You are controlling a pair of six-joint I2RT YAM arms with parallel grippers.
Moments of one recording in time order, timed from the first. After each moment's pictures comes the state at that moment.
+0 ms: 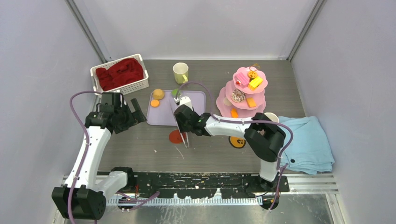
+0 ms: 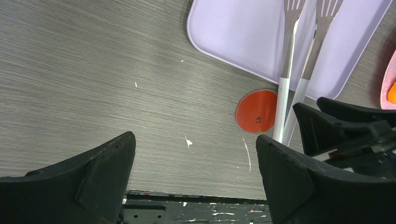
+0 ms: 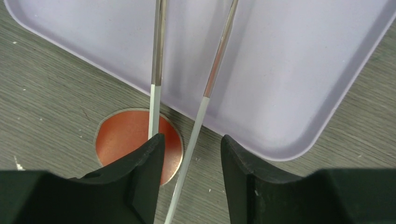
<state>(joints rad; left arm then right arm) -0.04 1.00 0.97 -0.92 0.06 -0.47 1.00 1.82 1.20 -0.19 0.36 0.44</state>
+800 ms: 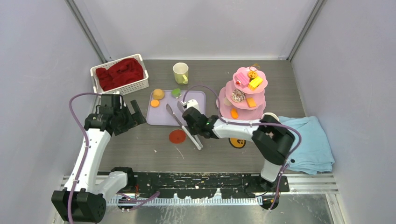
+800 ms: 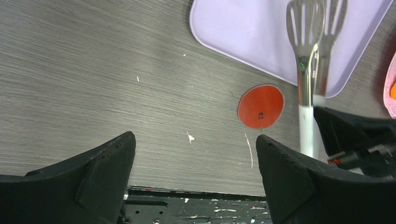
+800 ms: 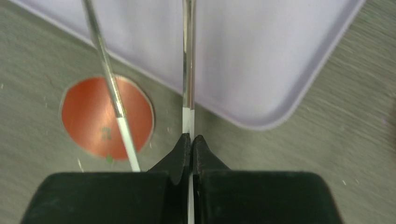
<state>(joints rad) -0.04 0.97 0.96 -0.94 0.06 -0.47 0.97 1.79 1.10 -0.17 0.32 0.43</state>
